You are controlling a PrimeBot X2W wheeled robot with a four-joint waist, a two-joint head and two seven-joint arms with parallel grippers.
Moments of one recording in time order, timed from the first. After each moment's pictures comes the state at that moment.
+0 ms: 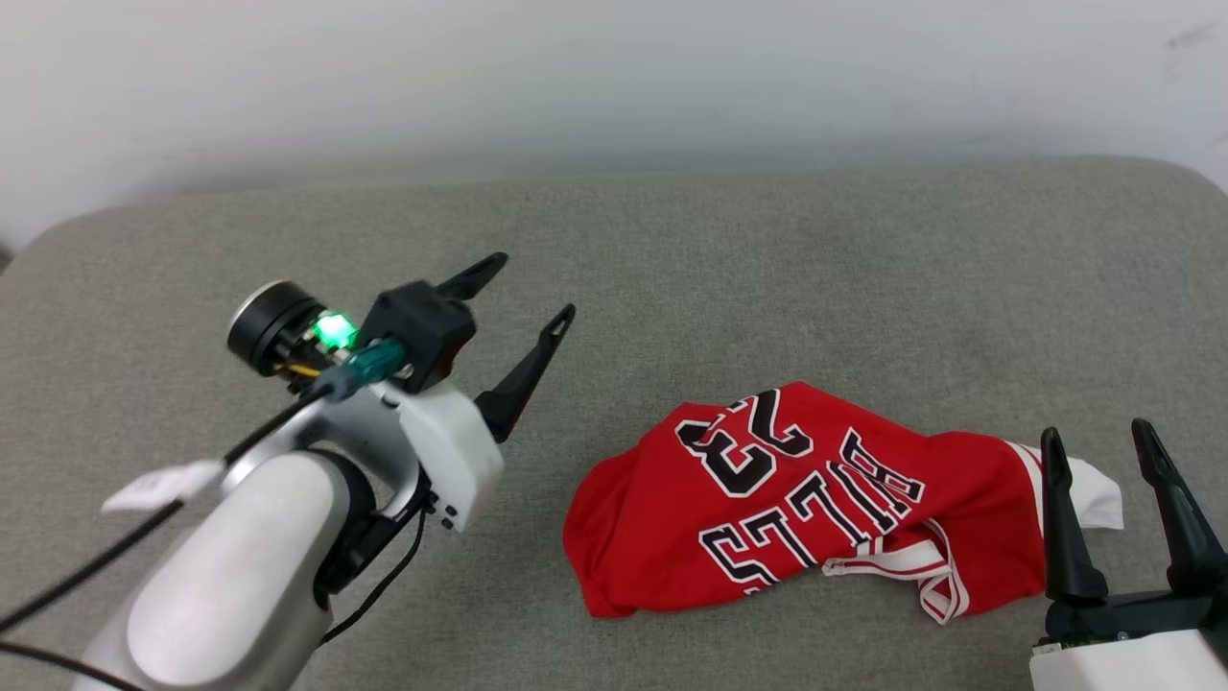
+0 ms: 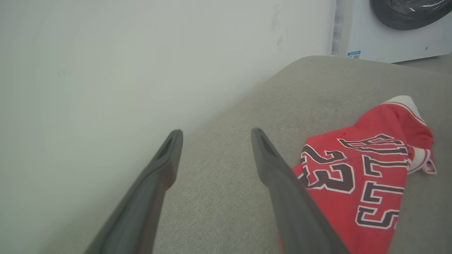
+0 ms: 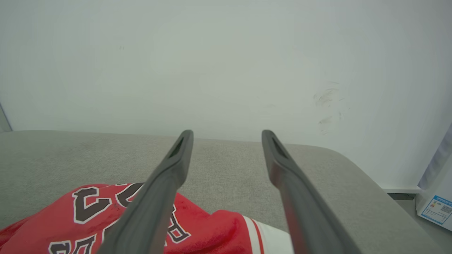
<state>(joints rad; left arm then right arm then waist) -0.52 0.46 -0.54 0.01 -0.38 -0.13 0.12 0.10 -0.10 -0.09 -0.13 0.06 0.13 -0.26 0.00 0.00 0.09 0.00</state>
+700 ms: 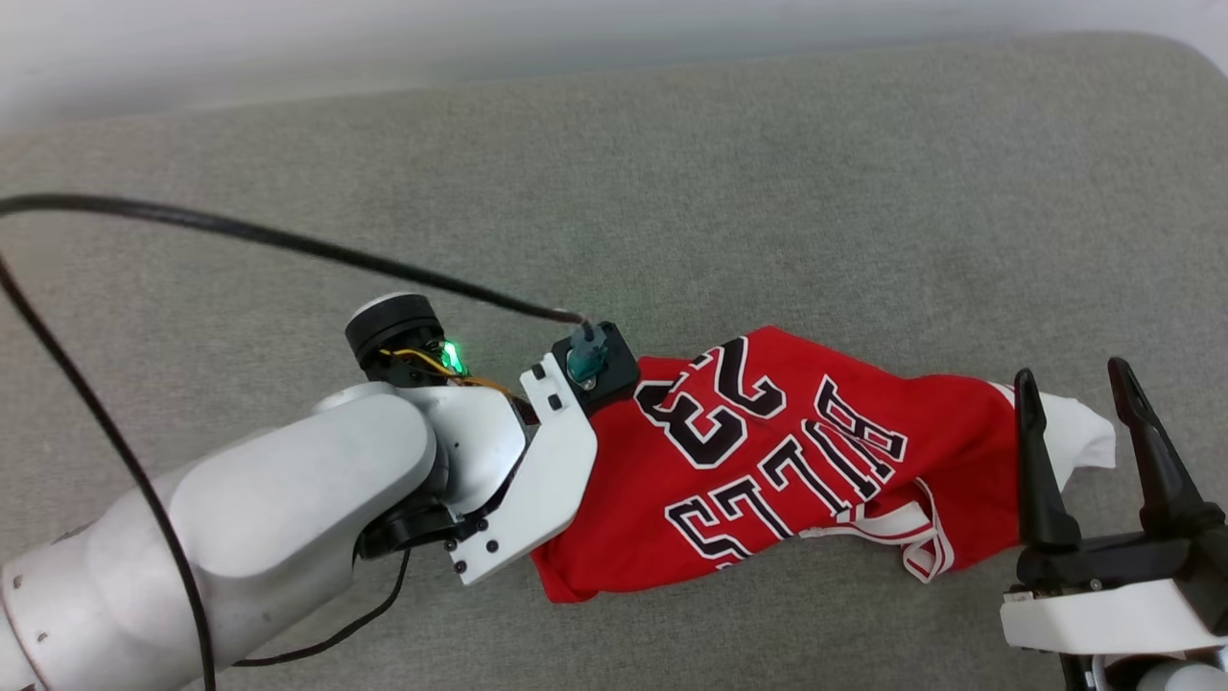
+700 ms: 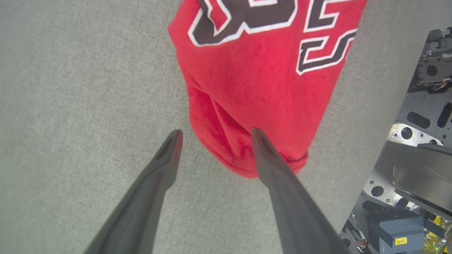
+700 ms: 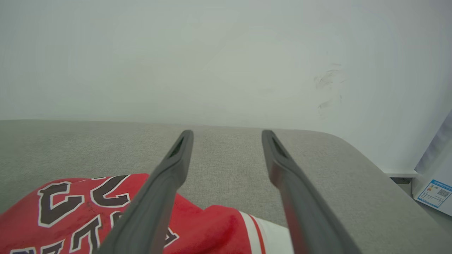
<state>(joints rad) -1.04 0.65 -1.28 0.01 -0.87 -0.13 0.74 0.01 -0.07 -0.05 -0.14 0.04 0.13 -0.26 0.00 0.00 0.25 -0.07</state>
